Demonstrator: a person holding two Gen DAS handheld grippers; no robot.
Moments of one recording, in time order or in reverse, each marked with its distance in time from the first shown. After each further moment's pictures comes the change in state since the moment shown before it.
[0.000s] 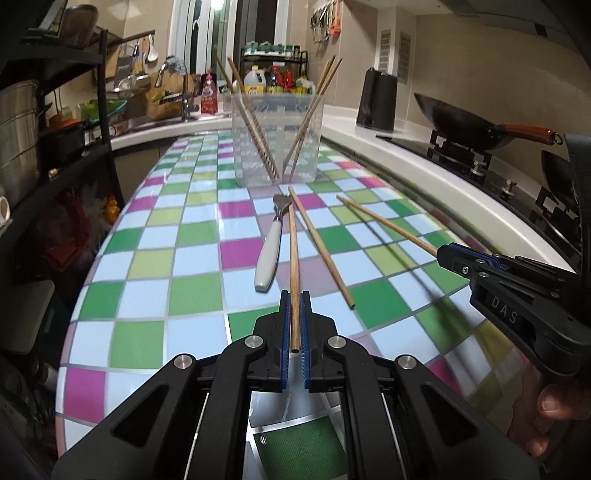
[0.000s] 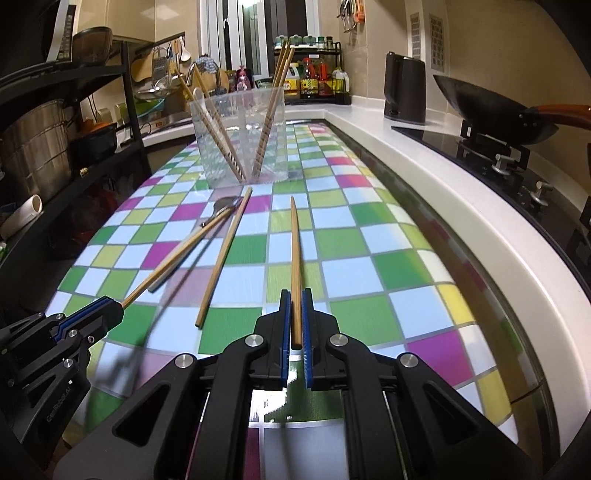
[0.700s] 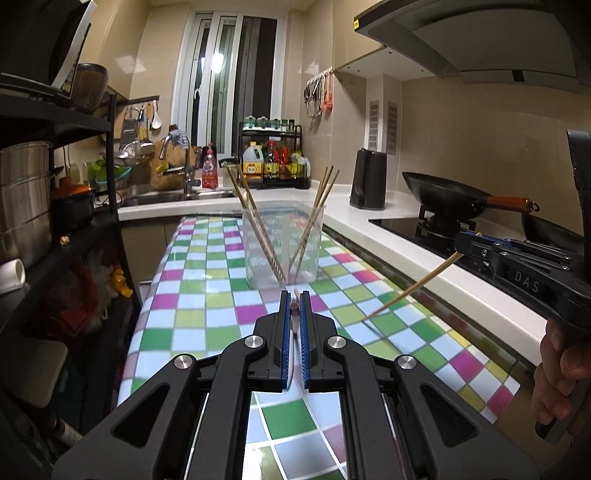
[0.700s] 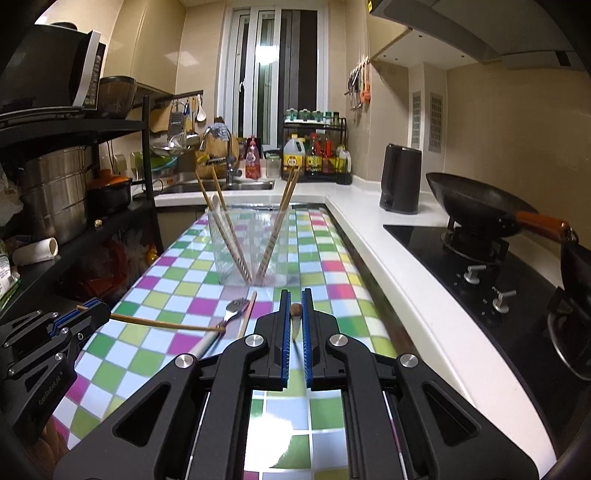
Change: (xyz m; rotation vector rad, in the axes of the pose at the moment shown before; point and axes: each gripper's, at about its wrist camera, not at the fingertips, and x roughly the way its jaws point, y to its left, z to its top) left arm -0.052 0.020 0.061 0.027 -0.264 -0.018; right arm -0.080 0.005 0.075 -0.078 -0.261 -0.013
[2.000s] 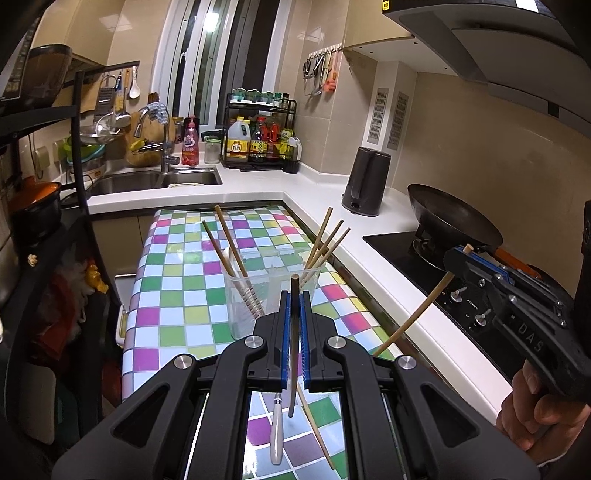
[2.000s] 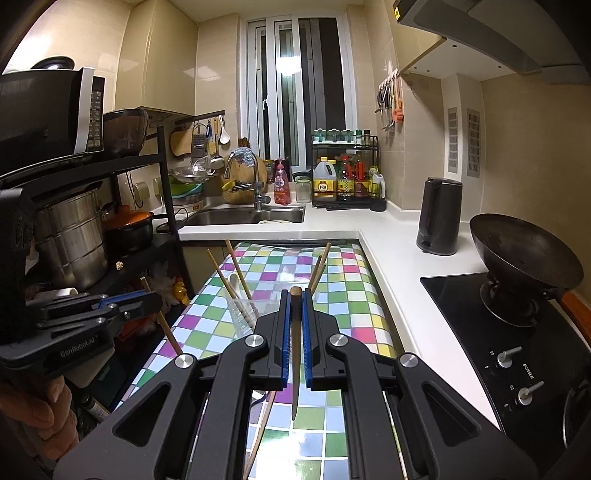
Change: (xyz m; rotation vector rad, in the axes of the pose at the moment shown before) left arm 0.081 0.022 0.139 -0.078 0.179 -0.090; right arm 0.056 -0.008 0.126 0.014 -0.015 0.153
